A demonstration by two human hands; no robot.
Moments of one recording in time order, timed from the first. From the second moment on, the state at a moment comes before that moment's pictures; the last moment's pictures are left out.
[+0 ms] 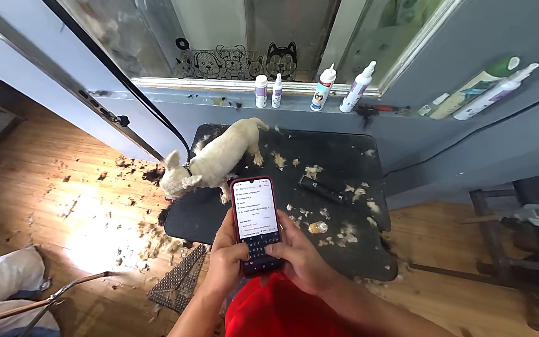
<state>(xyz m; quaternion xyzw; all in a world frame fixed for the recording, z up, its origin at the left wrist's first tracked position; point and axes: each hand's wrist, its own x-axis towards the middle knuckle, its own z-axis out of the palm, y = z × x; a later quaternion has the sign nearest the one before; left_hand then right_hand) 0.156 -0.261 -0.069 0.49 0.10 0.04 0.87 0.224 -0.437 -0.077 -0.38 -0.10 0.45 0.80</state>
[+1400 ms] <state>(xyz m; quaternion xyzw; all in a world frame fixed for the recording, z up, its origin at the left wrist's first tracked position) 0.170 -0.262 -0.078 0.43 0.02 0.02 0.90 0.238 -0.452 -0.095 -0.28 -0.14 0.47 0.83</state>
